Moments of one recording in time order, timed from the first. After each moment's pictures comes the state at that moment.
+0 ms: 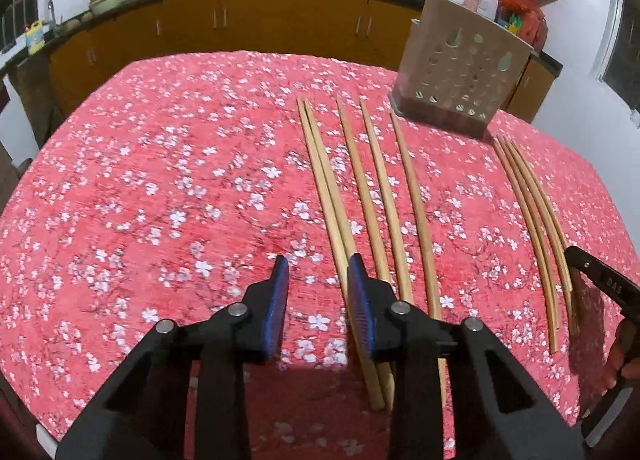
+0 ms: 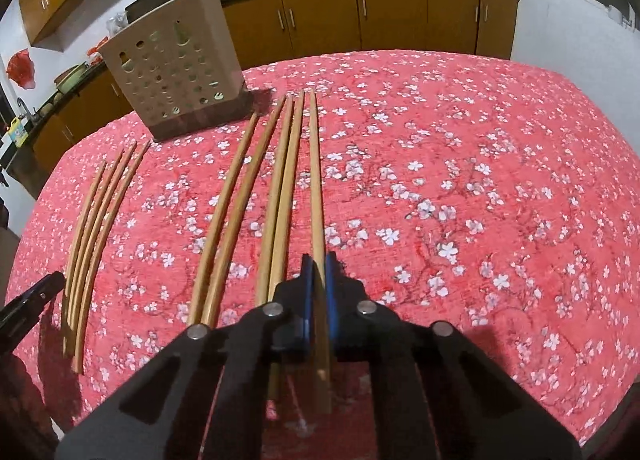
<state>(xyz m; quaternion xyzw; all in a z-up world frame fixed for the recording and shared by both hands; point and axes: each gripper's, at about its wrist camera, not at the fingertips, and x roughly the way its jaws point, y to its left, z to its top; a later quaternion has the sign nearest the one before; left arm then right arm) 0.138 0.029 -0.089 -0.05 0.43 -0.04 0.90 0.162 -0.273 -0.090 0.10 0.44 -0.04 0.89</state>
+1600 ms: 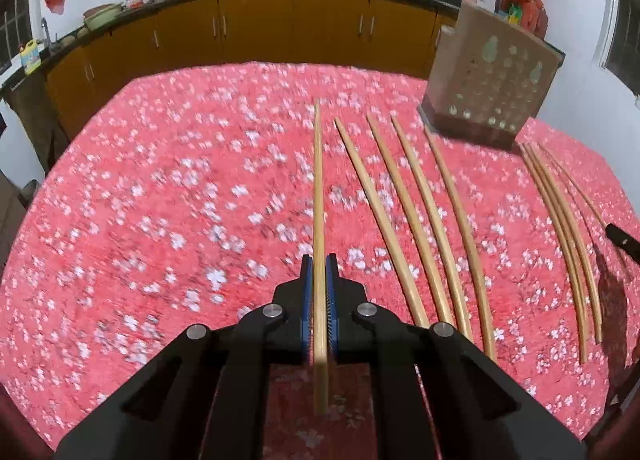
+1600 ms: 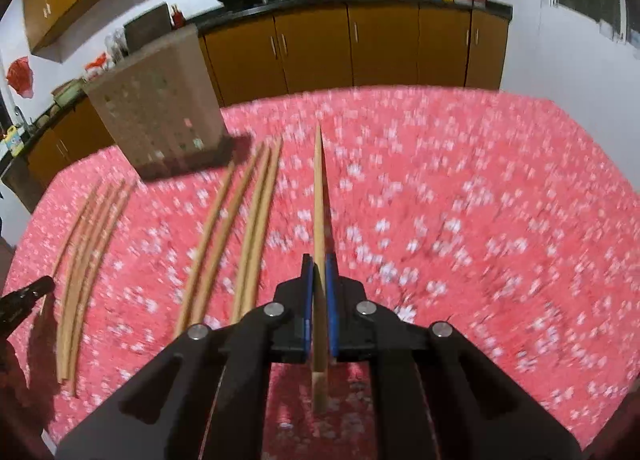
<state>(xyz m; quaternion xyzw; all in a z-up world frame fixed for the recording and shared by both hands) 0.173 0.055 -0.081 -0.01 0.42 -0.04 0.91 0.172 -0.295 -0.059 0.09 0.38 -0.05 0.92</state>
